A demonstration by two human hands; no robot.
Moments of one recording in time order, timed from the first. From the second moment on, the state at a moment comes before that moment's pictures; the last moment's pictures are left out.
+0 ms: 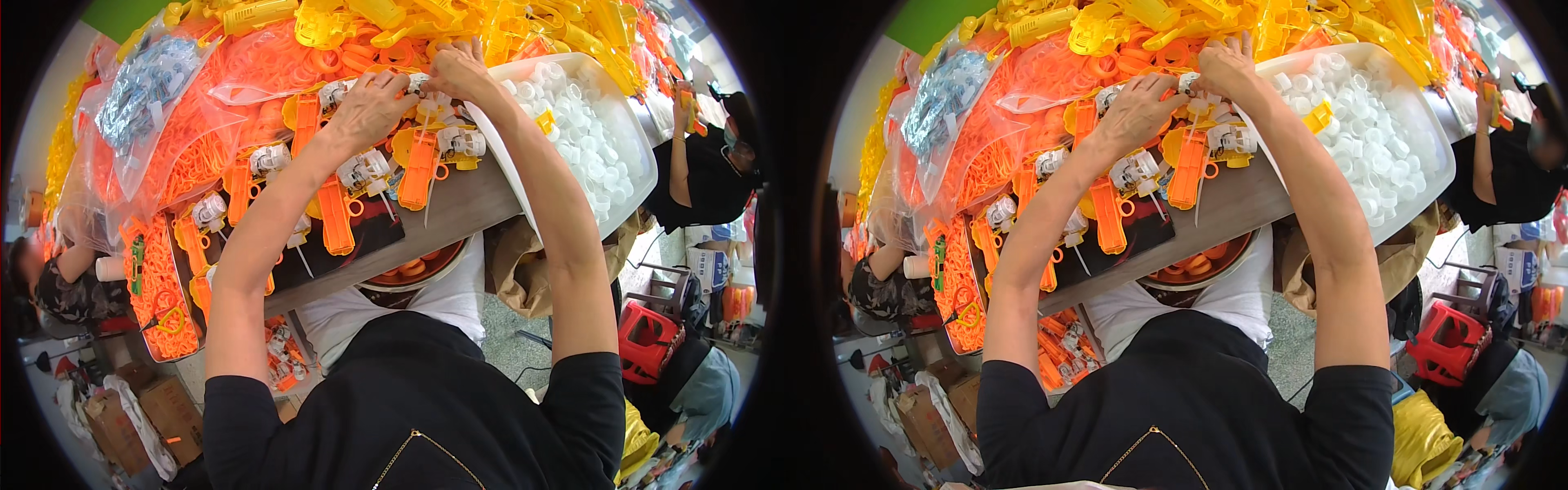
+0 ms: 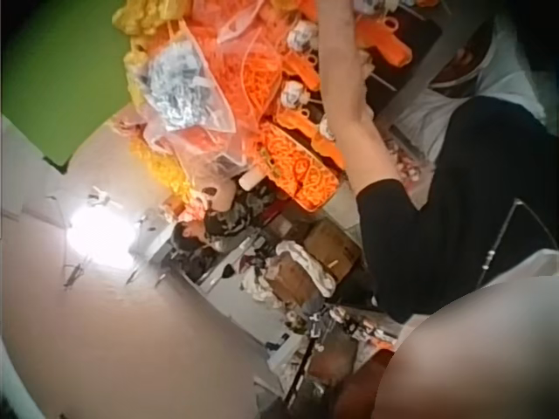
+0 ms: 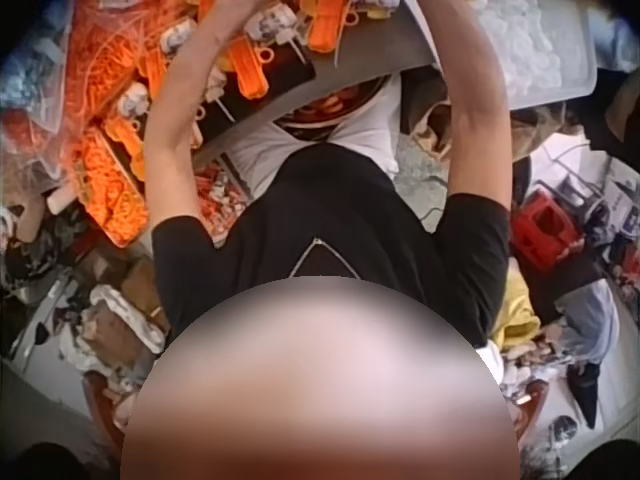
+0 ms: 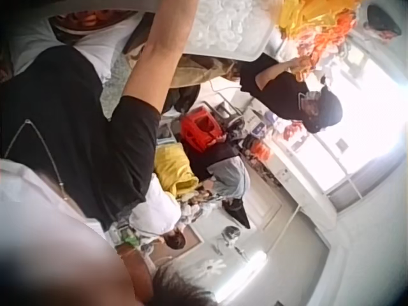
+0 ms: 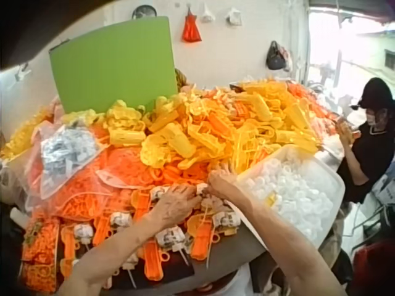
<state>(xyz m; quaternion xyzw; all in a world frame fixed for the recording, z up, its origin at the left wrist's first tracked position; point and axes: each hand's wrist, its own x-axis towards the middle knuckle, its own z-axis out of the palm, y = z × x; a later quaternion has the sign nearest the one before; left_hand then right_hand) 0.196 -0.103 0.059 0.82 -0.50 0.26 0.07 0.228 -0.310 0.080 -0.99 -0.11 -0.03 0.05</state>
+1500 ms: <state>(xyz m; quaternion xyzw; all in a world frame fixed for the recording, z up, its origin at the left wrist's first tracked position) 0.040 -0.106 0.065 0.80 -0.41 0.08 0.43 -0.001 -0.397 0.117 -0.59 0.00 0.09 0.80</state>
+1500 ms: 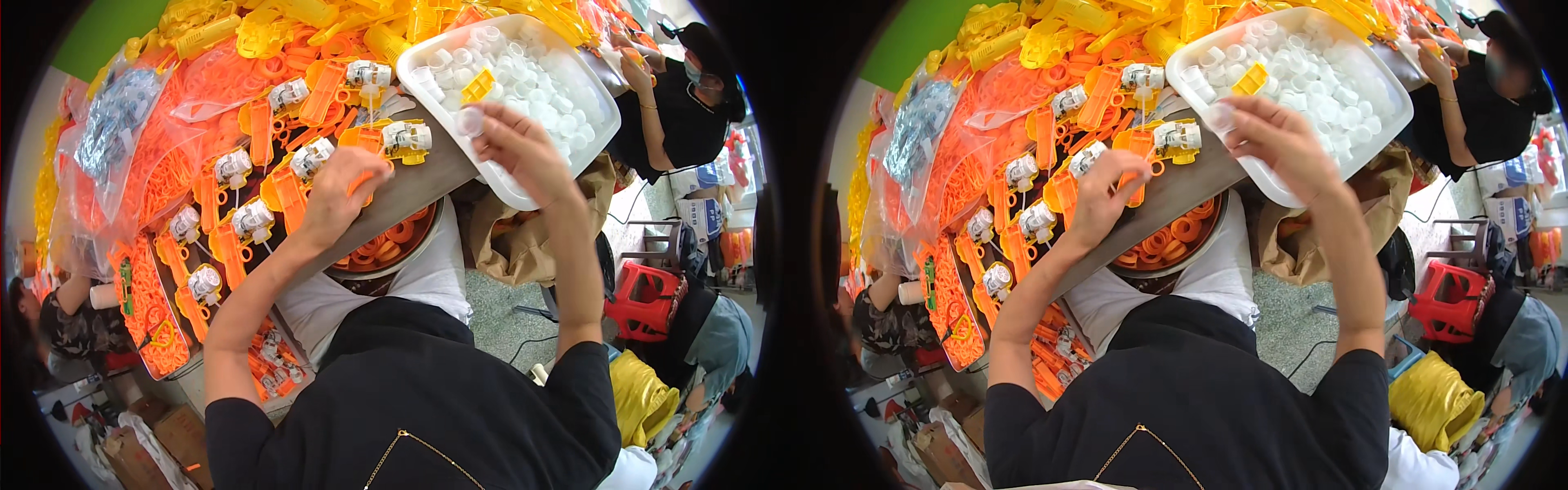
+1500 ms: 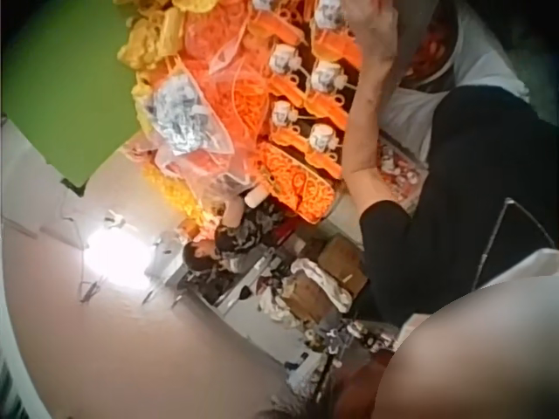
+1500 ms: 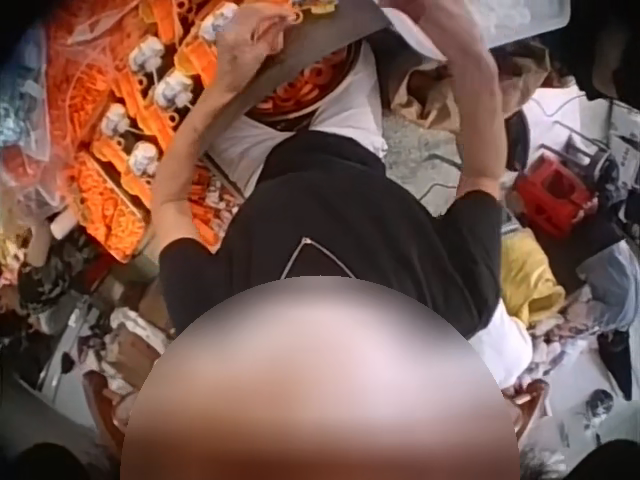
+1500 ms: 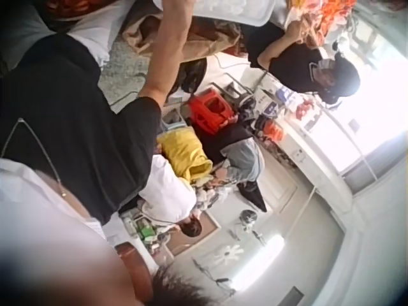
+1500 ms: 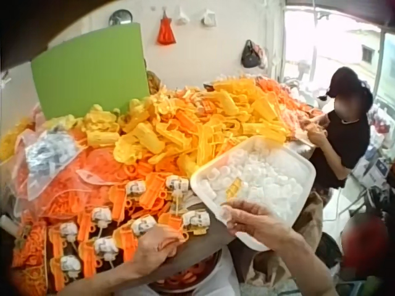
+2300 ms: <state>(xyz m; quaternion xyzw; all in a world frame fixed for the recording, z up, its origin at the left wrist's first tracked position) 0.056 -0.125 0.046 0.80 -0.33 0.26 0.42 -0.008 -0.308 0.030 -0.28 0.11 0.09 0.95</state>
